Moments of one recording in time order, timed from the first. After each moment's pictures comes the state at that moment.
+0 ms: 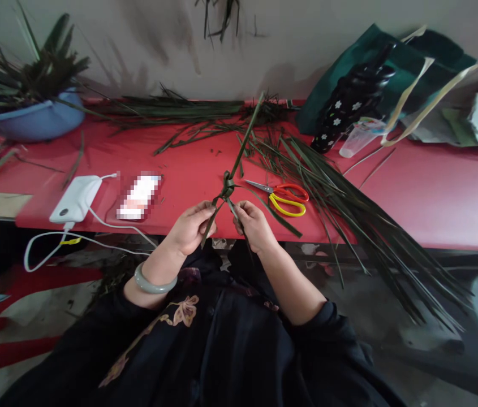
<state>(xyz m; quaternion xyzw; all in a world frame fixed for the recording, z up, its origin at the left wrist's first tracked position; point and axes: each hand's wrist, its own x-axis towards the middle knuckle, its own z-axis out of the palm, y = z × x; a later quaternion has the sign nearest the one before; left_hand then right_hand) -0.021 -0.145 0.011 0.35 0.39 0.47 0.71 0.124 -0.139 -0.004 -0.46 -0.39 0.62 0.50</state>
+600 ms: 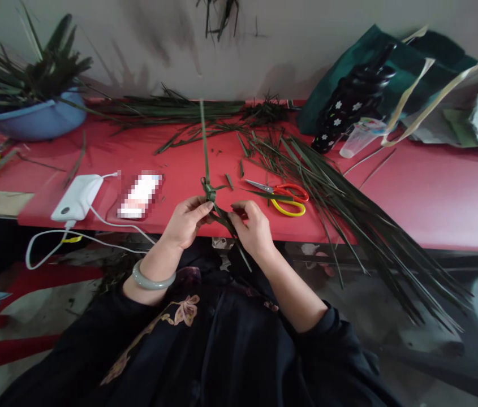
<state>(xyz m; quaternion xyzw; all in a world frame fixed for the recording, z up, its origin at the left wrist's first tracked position) -0.027 -0.137 0.011 0.42 0.43 0.51 0.62 0.134 -0.154 0.004 -0.54 -0.62 0.34 0.46</state>
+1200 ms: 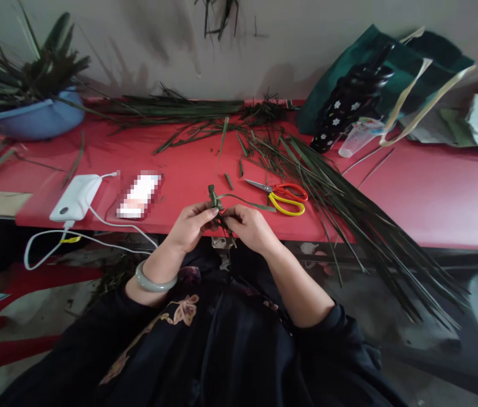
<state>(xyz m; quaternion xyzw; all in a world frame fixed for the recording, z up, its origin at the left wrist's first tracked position) -0.021 -0.144 0.009 0.43 0.41 0.47 0.65 0.139 -0.146 0.014 -0.49 -0.68 0.42 0.34</state>
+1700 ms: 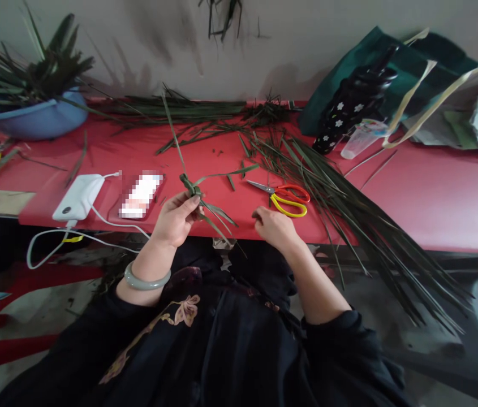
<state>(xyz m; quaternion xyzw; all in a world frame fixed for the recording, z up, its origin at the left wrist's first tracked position) -0.044 -0.137 0.021 0.36 0.41 0.57 0.62 0.184 -0.133 -0.002 -0.64 -0.74 0.18 0.12</state>
